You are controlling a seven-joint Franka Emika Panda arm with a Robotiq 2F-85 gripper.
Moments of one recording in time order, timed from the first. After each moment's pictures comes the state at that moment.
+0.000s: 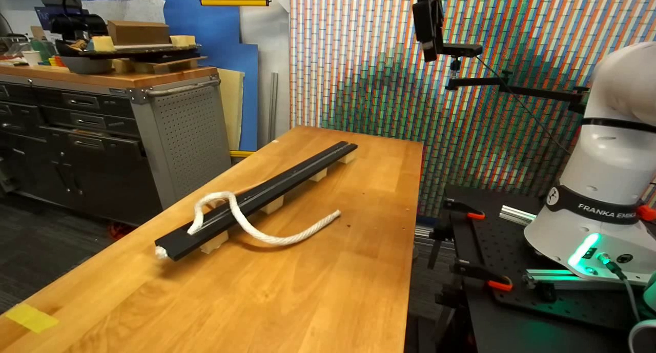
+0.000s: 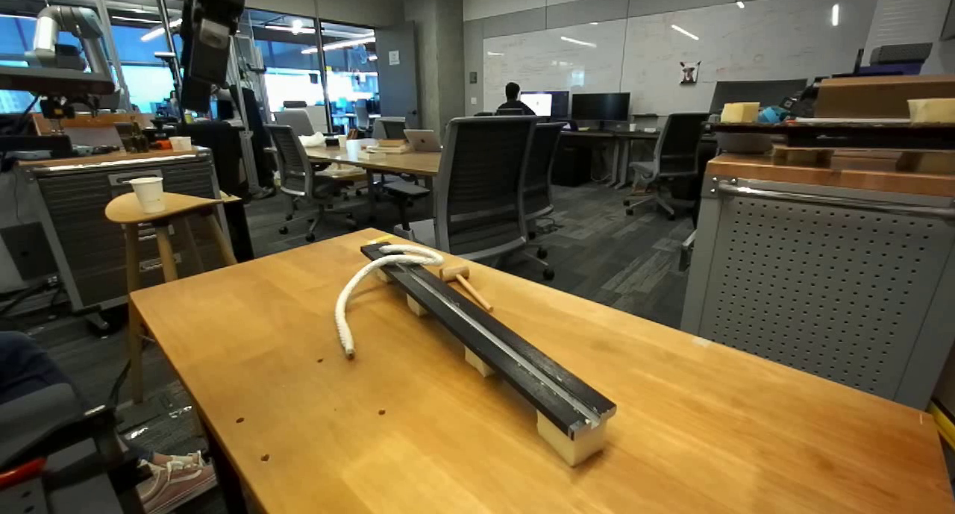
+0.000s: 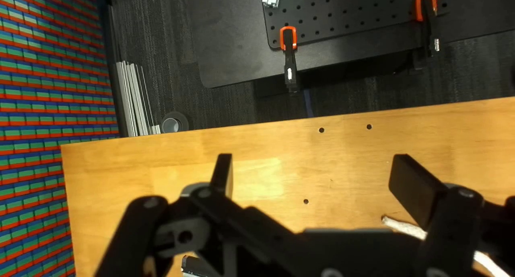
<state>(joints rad) -0.09 -0.43 0.05 -2.27 -0.19 1.52 0.13</state>
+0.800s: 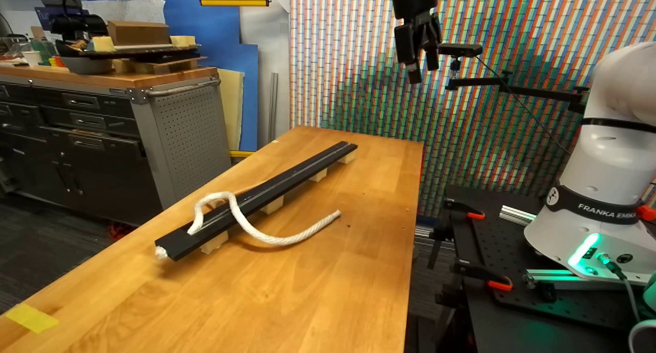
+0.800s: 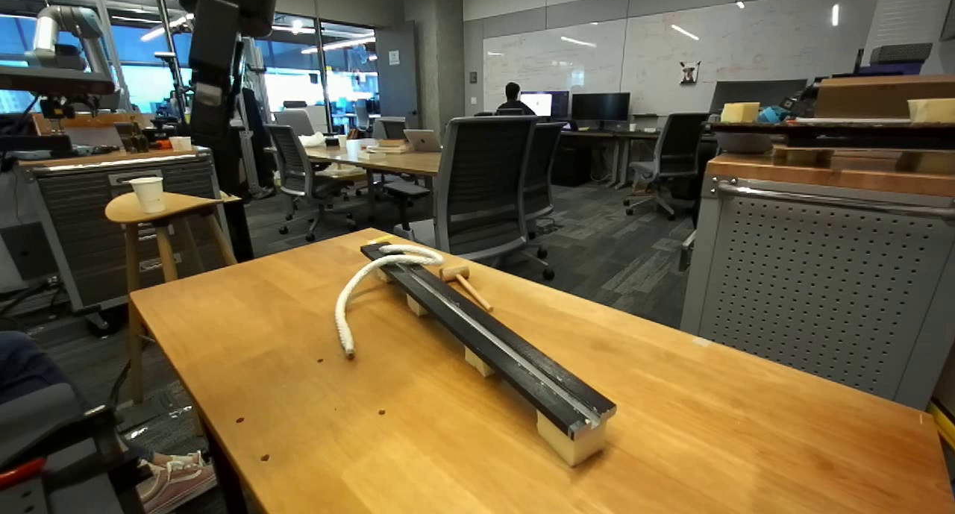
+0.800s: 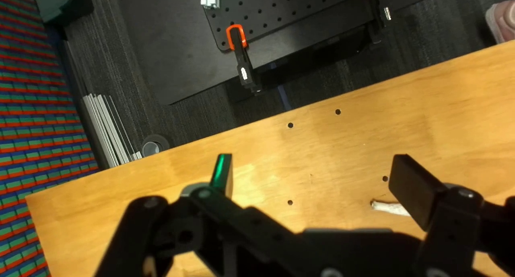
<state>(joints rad) -0.07 -0.39 0.06 -2.33 -0.08 1.62 0.36</state>
